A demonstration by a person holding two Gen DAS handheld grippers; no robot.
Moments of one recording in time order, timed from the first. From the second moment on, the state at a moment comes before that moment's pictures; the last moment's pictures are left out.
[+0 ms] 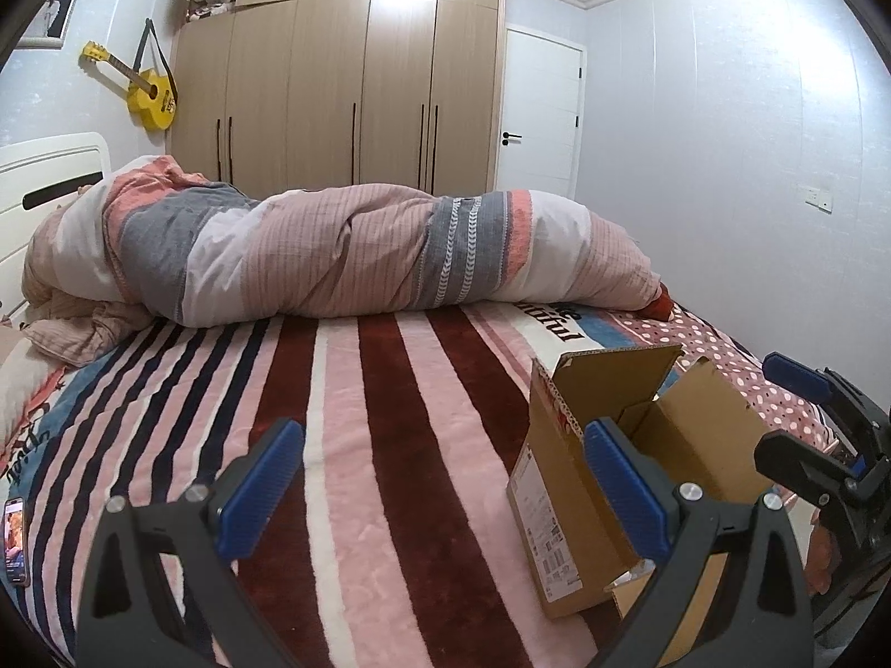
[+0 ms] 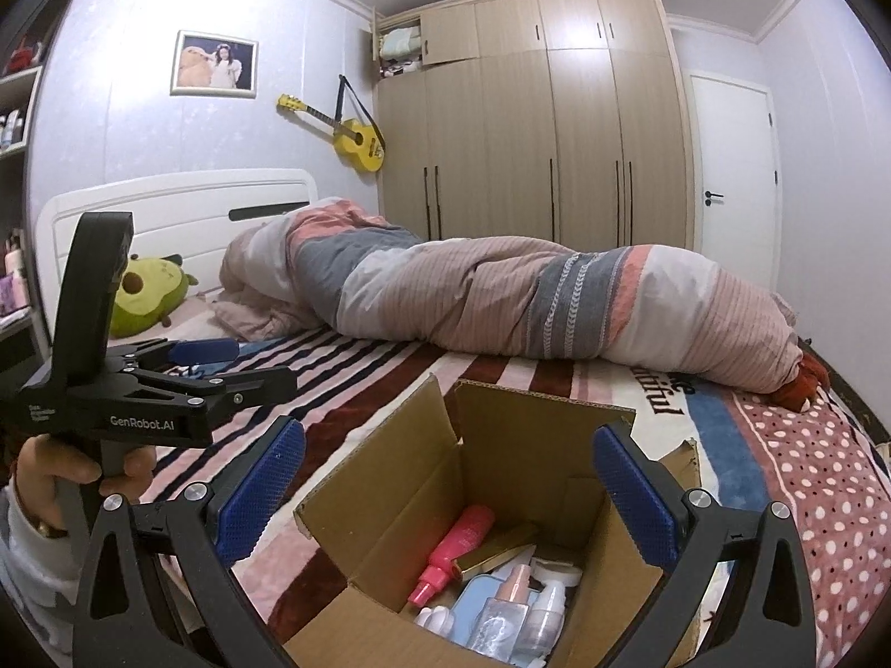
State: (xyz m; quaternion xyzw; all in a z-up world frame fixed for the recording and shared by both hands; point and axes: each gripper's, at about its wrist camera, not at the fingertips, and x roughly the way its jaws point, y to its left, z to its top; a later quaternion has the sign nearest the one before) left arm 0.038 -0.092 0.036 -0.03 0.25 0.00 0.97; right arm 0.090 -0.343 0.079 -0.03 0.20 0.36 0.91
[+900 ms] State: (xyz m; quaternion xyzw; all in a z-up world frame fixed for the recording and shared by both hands) left arm 0.039 -0.094 0.034 -0.03 0.26 0.01 0.97; right arm 0.083 -0.345 0.074 -0.02 0.21 0.36 0.91
